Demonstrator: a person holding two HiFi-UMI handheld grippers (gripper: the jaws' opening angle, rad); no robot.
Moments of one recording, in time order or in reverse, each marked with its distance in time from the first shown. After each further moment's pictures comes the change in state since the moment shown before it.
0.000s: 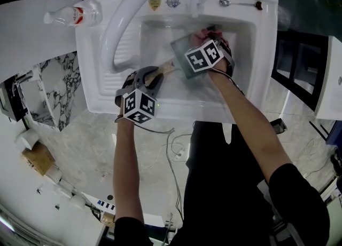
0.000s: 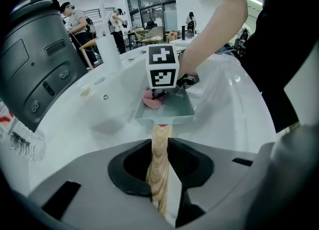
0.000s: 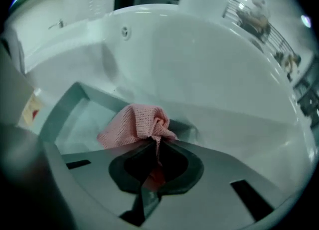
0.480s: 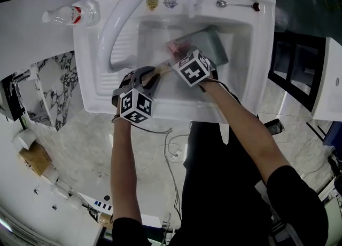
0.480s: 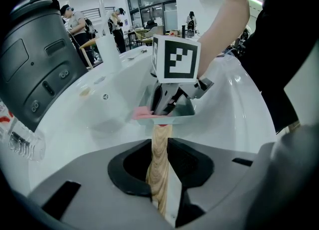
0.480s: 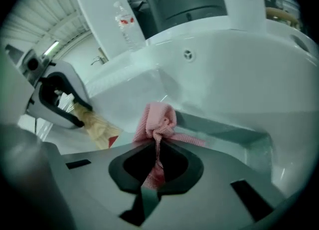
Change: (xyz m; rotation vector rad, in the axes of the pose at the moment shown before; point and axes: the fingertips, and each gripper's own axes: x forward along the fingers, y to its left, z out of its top) left arm 0.000 0.000 0.000 -0.001 0.005 -0.001; right arm -0.046 0.119 0.032 0.040 -0.196 0.557
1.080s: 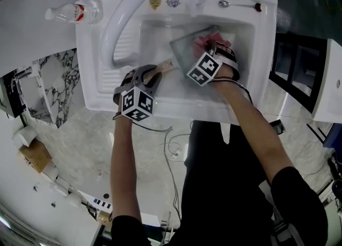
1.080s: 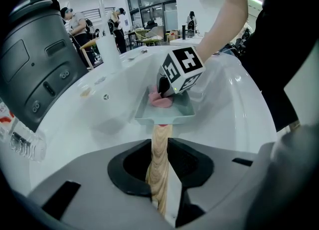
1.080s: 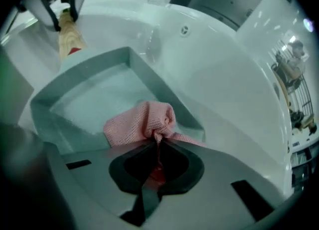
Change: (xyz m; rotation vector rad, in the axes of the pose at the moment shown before) left arm 0.001 0.000 0.000 0.003 -0.001 0.012; right arm -0.036 -0.101 -0.054 -0.489 0.333 -0.505
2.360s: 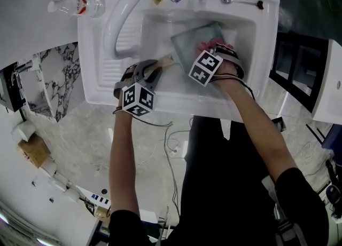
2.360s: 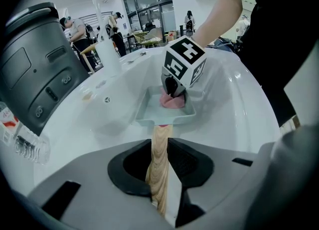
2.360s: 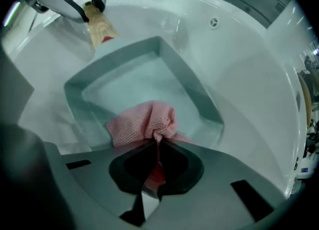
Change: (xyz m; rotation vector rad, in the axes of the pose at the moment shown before) left arm -0.001 0.000 -0.001 0.032 -0.015 0.037; right arm -0.017 0.035 -0.019 -0.146 0.124 0.216
